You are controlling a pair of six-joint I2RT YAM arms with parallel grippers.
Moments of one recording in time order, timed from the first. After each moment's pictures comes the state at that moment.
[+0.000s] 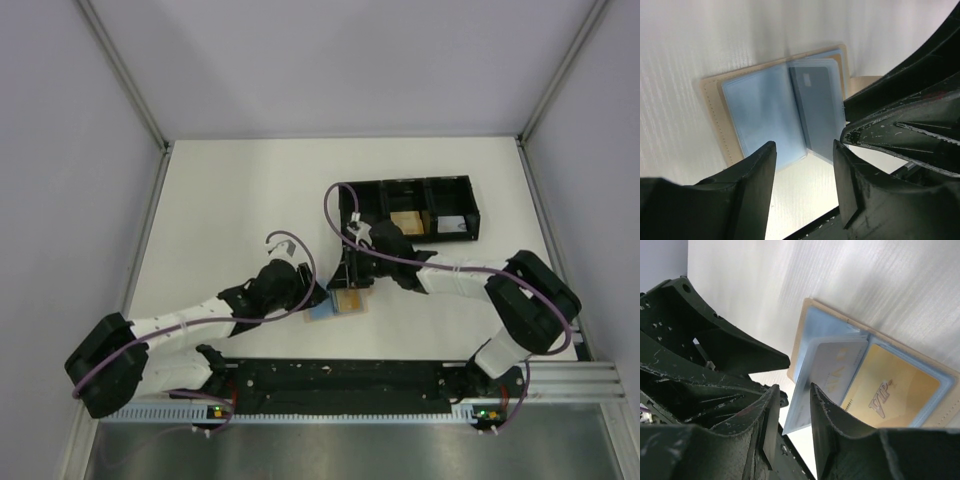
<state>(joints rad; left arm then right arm) -0.84 1.14 0.45 0.01 -0.06 -0.96 0.74 1.57 0.73 0.18 -0.49 0.70</state>
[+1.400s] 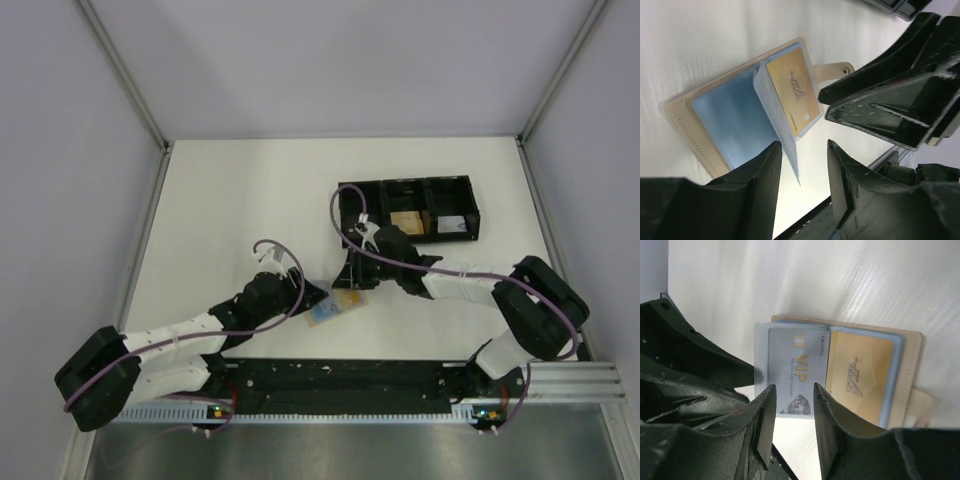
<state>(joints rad) -0.84 1.03 0.27 0.29 -0.04 -1.10 0.74 1.55 0.69 0.21 -0.40 0.69</state>
